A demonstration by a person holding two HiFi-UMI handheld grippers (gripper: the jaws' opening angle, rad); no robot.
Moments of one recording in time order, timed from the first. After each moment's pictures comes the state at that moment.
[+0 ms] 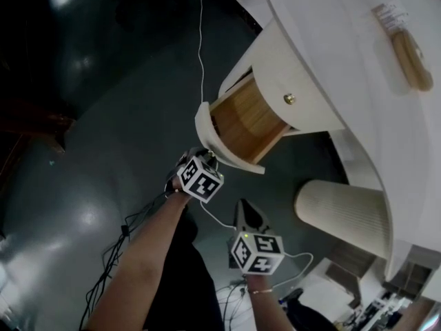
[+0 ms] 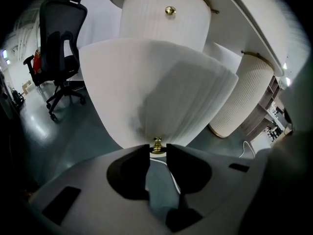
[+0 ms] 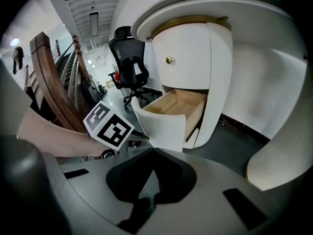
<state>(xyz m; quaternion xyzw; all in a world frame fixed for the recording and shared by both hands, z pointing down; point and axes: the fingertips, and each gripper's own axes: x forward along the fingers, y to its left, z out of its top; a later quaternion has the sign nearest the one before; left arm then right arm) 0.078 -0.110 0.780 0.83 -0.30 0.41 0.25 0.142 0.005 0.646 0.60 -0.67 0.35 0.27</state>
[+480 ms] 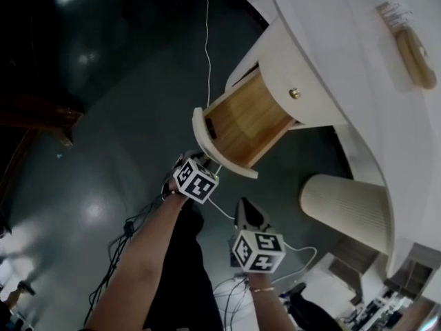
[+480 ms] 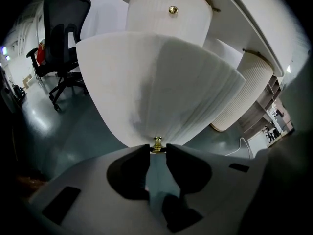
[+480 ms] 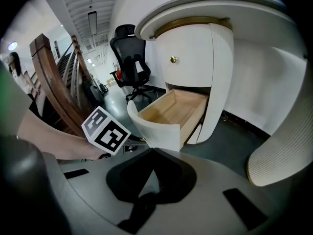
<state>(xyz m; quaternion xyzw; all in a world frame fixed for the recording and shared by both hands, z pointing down) 0.040 -0.072 0.784 0.80 -0.30 0.43 0.28 0.124 0.022 0.635 0.59 -0.67 0.37 0.27</state>
